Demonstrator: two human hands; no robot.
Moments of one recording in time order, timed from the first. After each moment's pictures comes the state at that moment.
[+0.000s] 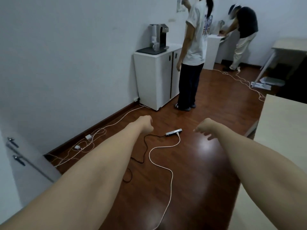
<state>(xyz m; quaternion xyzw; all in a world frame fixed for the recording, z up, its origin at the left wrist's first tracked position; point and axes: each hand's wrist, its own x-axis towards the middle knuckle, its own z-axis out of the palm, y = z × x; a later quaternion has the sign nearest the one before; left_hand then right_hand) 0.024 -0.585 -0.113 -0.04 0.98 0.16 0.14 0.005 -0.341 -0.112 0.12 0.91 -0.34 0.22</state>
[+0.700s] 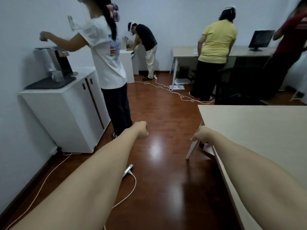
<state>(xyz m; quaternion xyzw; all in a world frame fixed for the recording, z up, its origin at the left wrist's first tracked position) -0.376 -0.378 -0.098 0.25 0.95 0.10 0.18 -0.246 -0.164 -0.105 0.35 0.86 -0.35 0.11</state>
